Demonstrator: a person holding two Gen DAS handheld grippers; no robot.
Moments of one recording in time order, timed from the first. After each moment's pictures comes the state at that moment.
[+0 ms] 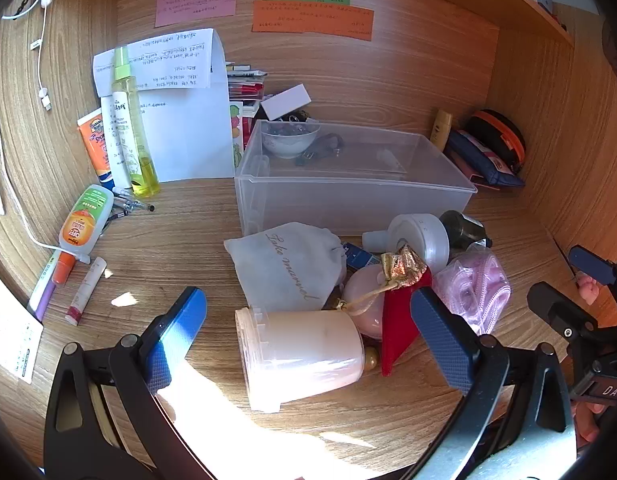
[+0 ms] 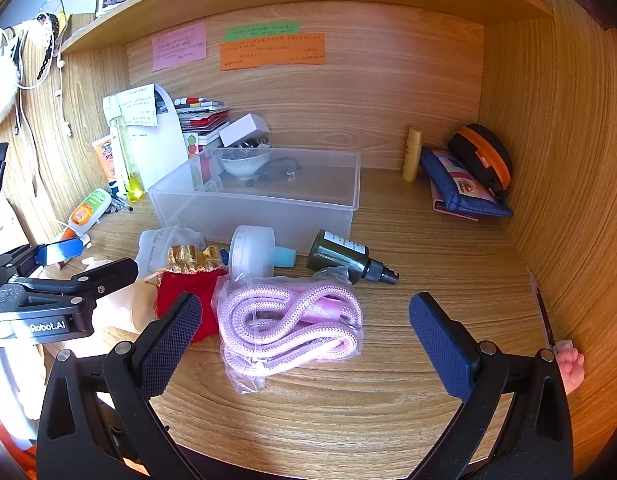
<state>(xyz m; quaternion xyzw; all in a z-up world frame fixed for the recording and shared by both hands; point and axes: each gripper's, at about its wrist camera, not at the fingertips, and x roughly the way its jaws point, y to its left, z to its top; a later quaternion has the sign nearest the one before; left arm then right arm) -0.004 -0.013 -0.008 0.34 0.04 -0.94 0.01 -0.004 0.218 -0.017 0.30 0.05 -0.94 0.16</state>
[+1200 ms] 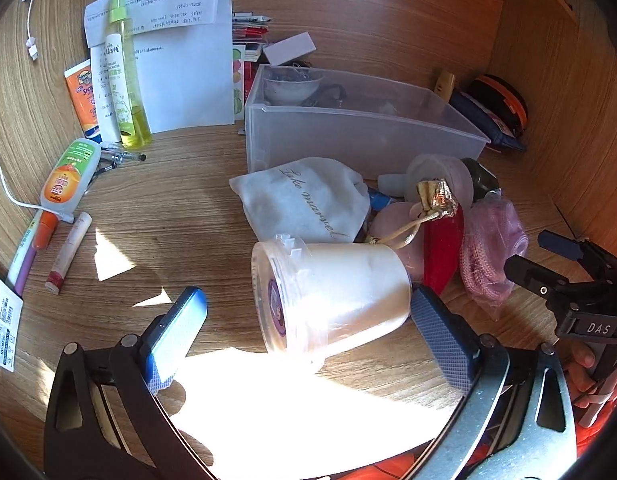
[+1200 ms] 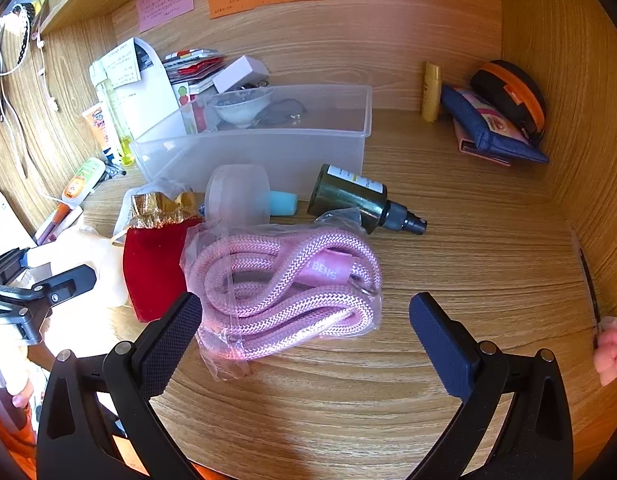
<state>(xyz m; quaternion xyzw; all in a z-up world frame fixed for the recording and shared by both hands) -0.004 -0.032 -0.045 0.40 0.05 -0.92 -0.02 -0.040 0.214 -0.062 0.39 0.03 -0.90 0.19</state>
